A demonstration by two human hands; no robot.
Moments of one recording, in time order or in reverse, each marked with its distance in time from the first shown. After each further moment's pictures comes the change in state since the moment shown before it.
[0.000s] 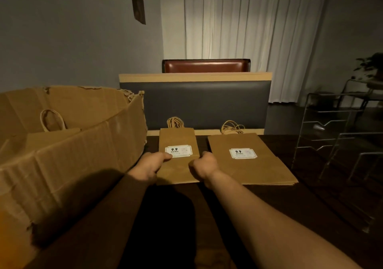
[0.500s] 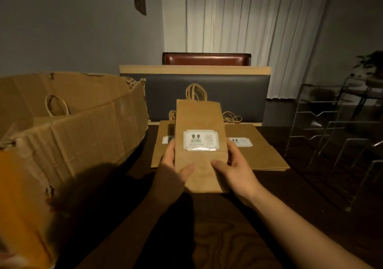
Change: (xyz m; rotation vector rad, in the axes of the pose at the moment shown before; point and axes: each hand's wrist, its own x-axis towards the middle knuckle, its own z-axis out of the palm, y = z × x) left_hand -0.111 -0.062 0.029 0.111 -0.104 0.653; right_hand -0.107 0.032 -0.078 0.189 -0.108 -0.369
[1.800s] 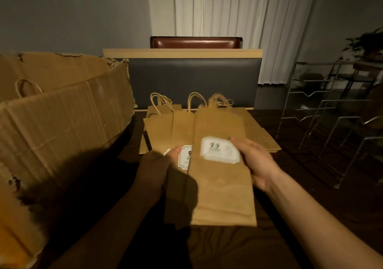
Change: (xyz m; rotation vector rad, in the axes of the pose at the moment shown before) left_hand -0.013 0.002 0.003 -0.294 0.057 -0.362; right_hand -0.007 0.014 -0.045 0.507 0.121 0.411
